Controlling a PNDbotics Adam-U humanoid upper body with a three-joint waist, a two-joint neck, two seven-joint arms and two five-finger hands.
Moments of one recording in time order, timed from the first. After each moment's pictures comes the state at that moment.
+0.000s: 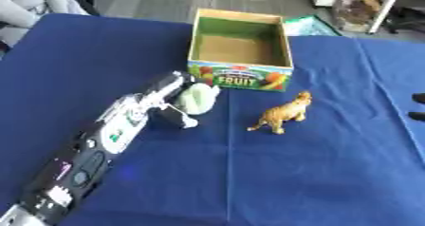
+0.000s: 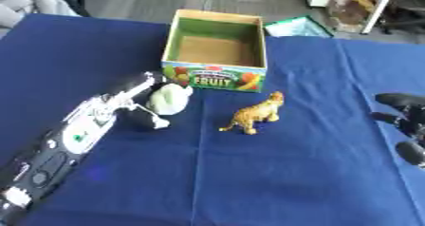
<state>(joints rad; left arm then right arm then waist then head) -0.45 0.43 -0.22 -1.33 -0.60 -0.03 -0.24 -0.34 -0.32 -0.05 -1.51 -0.39 -0.14 0.72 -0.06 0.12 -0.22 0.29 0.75</state>
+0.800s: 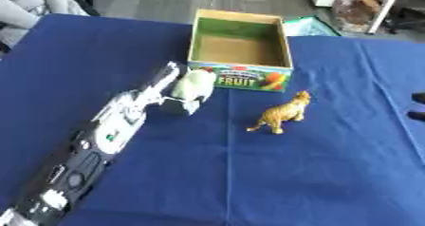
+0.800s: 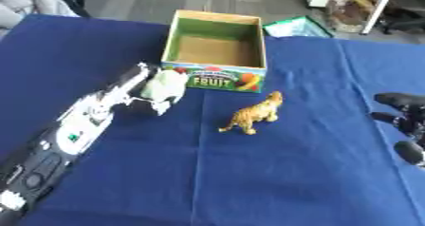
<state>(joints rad) -0.43 0.47 -0.20 -1.52 -0.48 0.03 -0.16 -0.34 -0.32 -0.05 -1.51 -0.39 -0.14 0.72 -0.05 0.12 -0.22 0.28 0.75</state>
